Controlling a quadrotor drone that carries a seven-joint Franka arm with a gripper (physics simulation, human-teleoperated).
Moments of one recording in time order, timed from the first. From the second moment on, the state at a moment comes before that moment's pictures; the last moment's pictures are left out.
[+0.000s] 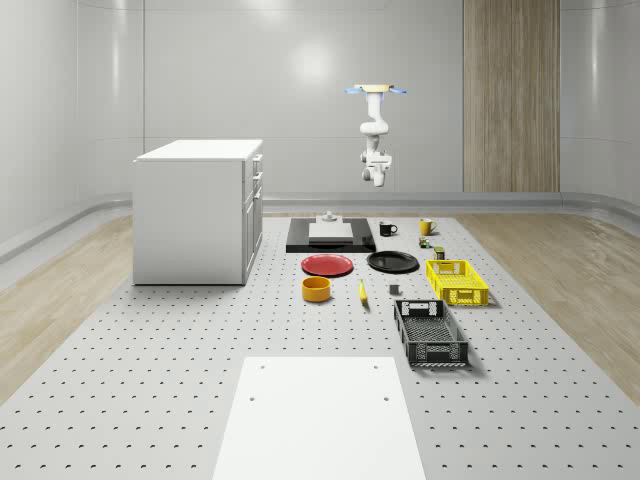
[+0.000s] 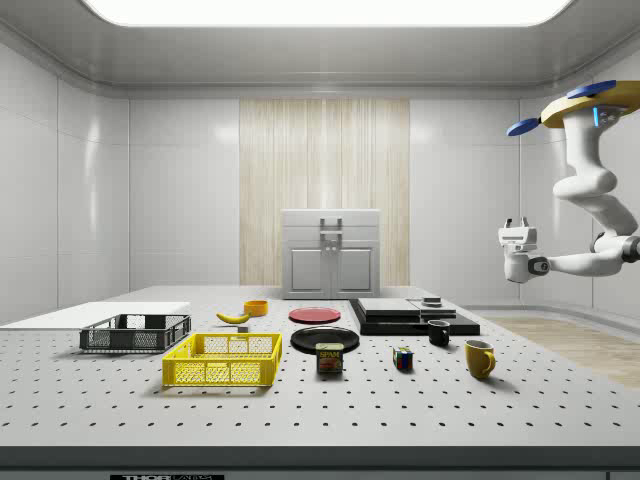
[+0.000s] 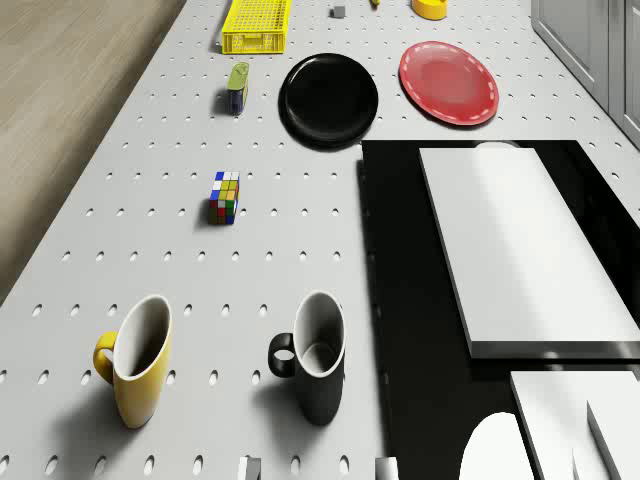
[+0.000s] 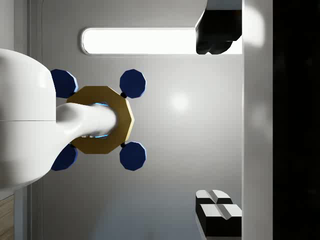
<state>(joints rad) 0.00 -0.79 0.00 -2.34 0.00 1.55 0.79</state>
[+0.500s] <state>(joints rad) 0.00 -0.73 0.00 -2.13 0.00 1.41 0.78</state>
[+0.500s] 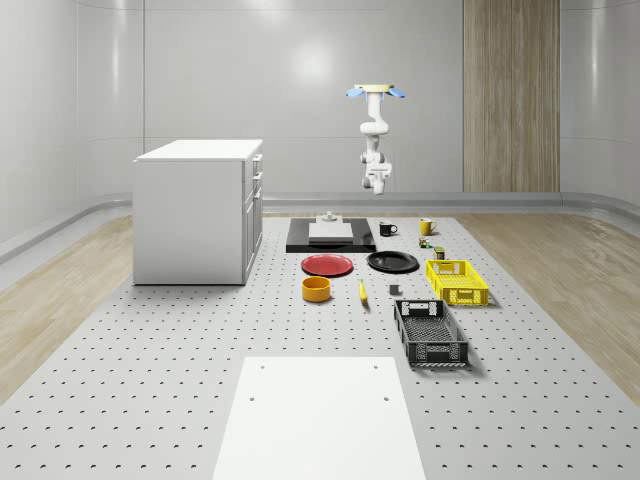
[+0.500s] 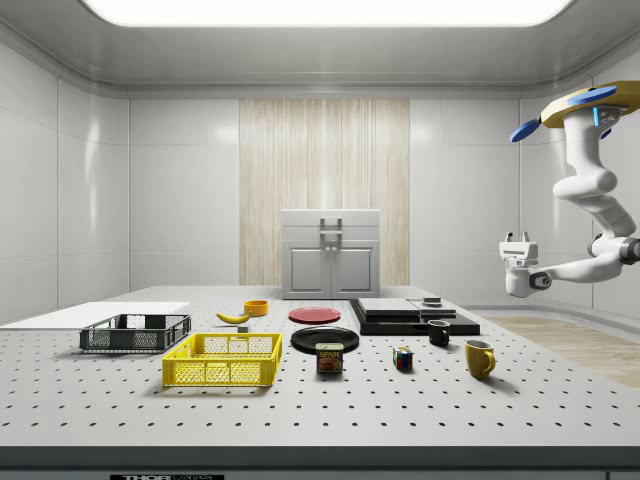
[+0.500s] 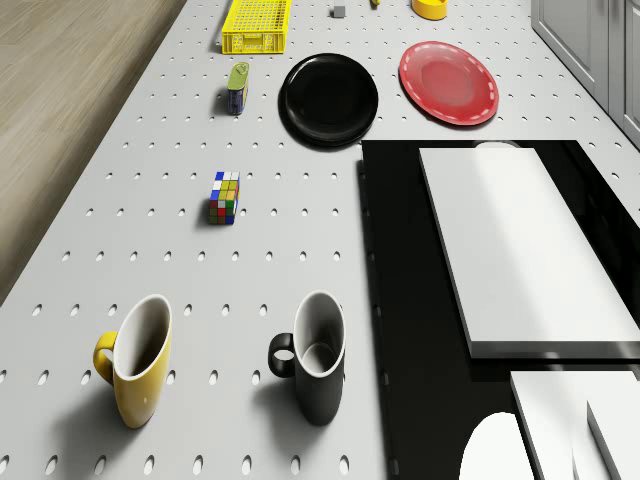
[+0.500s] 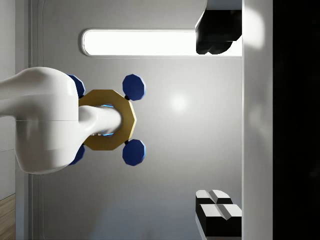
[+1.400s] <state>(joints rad) -0.01 -0.70 0.00 -2.04 0.00 1.36 0.78</state>
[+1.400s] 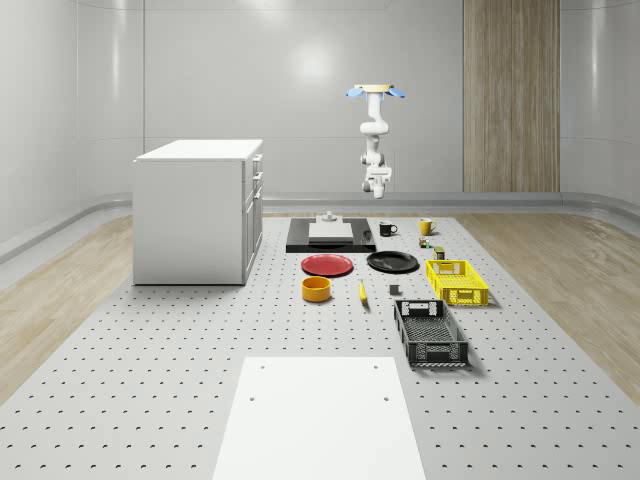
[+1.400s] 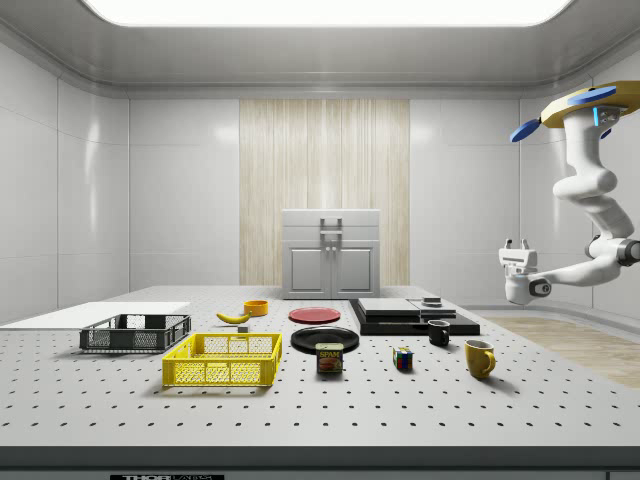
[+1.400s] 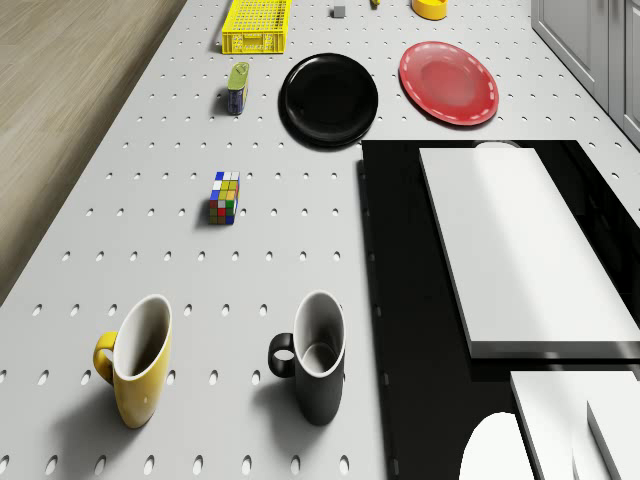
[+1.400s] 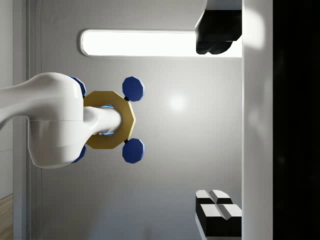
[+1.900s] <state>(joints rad) -0.01 -0.71 0.01 -2.05 0.00 1.37 0.78</state>
